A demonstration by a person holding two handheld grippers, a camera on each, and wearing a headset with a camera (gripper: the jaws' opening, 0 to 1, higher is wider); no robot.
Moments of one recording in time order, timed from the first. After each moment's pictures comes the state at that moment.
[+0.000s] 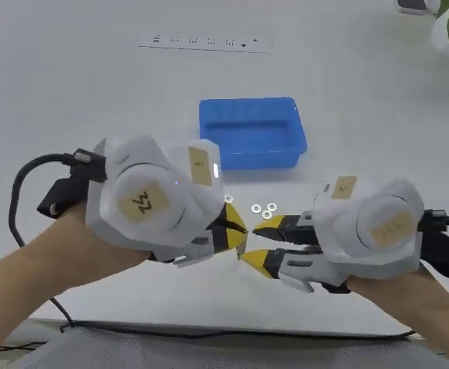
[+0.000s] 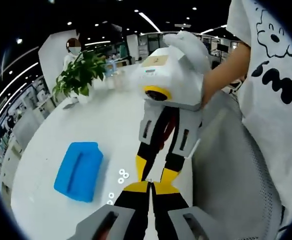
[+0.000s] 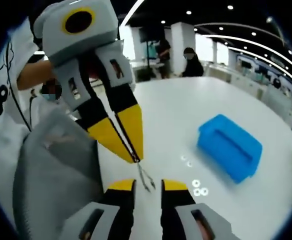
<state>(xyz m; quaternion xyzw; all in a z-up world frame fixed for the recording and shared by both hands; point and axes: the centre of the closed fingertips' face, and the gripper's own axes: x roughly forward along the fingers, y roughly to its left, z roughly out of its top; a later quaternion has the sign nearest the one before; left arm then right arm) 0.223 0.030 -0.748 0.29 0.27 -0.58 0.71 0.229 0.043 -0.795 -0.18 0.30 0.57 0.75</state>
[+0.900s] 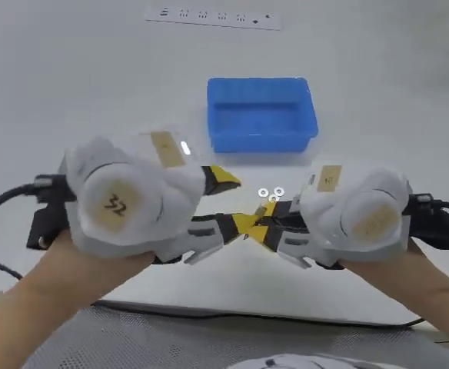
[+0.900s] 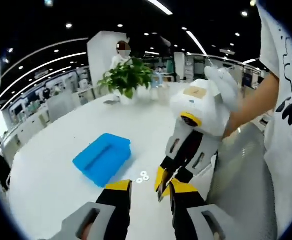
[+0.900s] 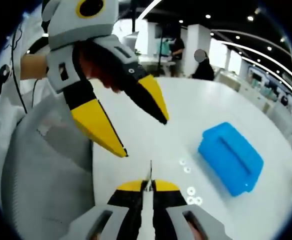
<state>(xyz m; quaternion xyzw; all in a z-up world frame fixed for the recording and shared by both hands) 0.249 0.066 -0.733 0.14 0.24 -0.39 0.88 0.246 0.046 -0.800 -0.22 0.28 0.57 0.74</state>
